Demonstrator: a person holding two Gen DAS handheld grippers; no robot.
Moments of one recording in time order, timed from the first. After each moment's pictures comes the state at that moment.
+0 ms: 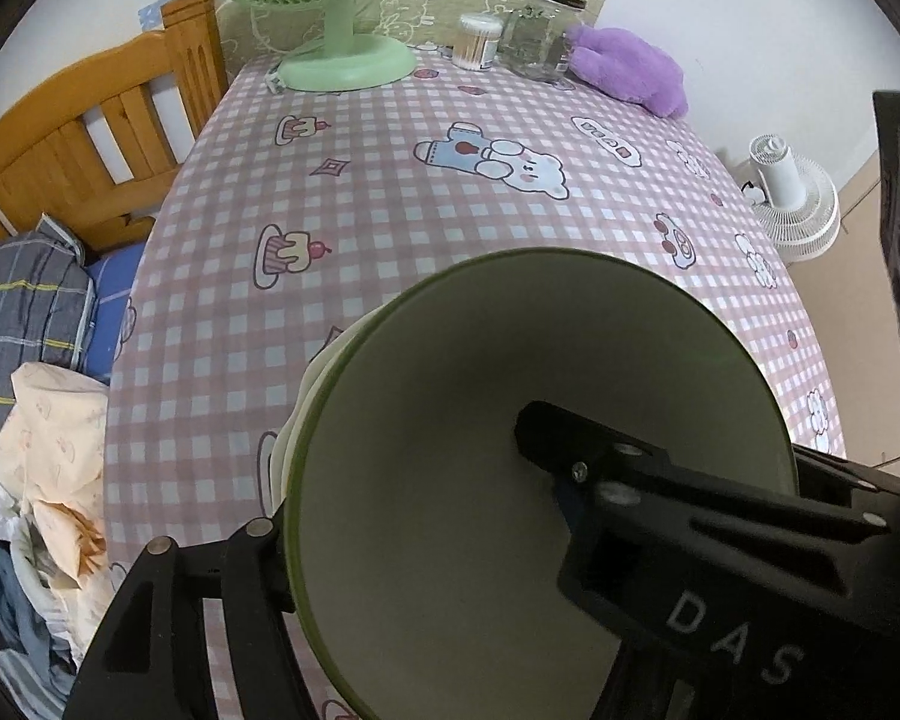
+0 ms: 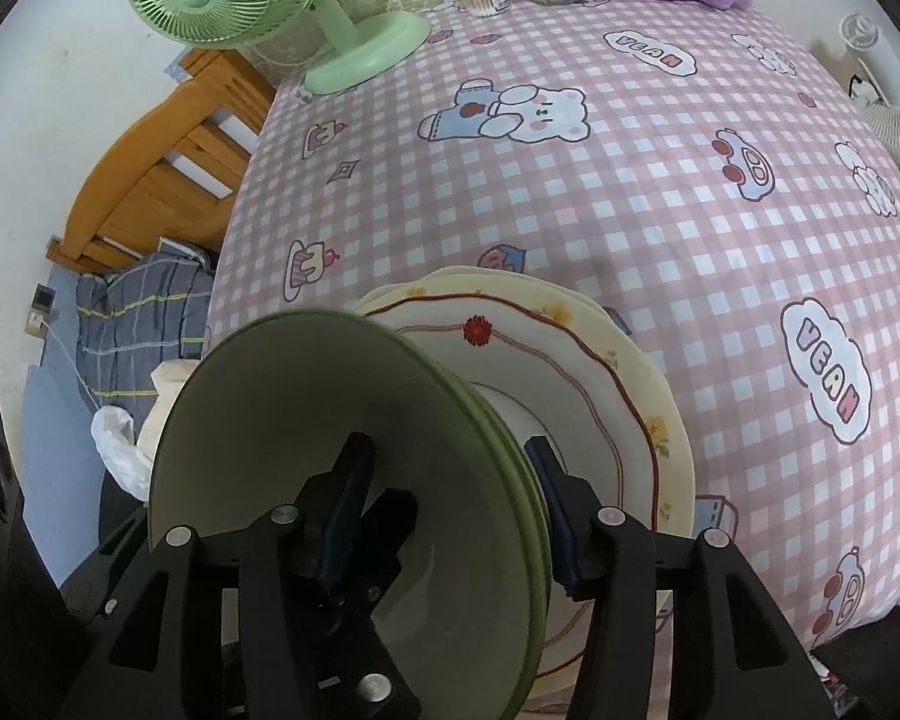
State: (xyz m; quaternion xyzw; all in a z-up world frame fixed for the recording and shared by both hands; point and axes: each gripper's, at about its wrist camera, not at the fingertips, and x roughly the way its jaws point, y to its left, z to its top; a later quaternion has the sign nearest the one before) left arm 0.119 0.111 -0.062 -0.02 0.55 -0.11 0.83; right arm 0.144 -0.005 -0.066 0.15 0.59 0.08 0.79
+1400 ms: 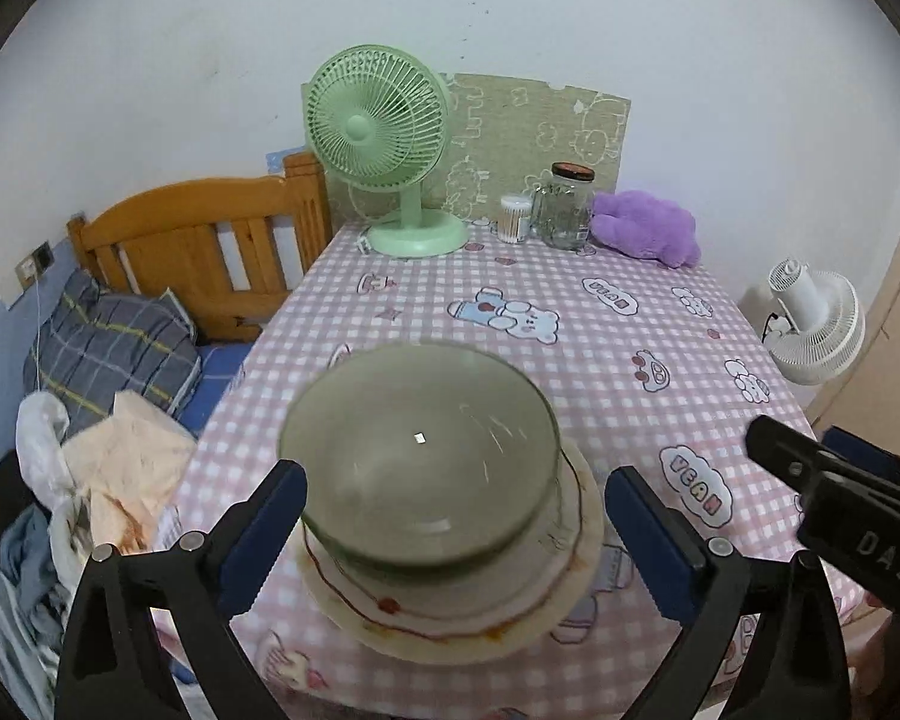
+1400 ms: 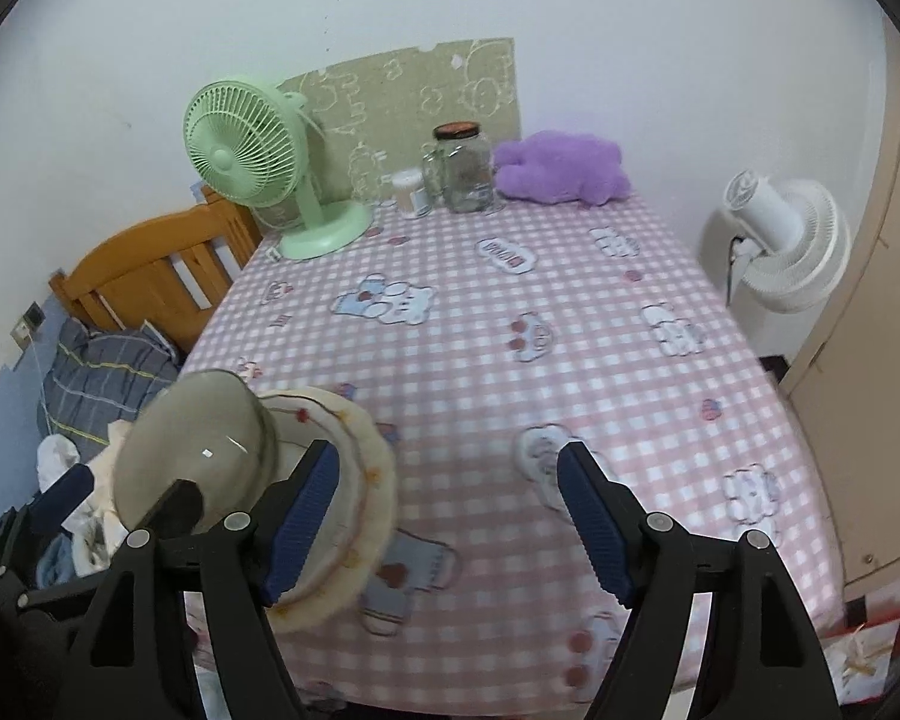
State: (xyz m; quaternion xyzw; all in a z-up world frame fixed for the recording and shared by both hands) left arm 0.010 0.045 0.002 -0.03 0.36 0.03 0.93; right arm 0.034 -0.129 0.013 0.06 0.39 0.03 0.92
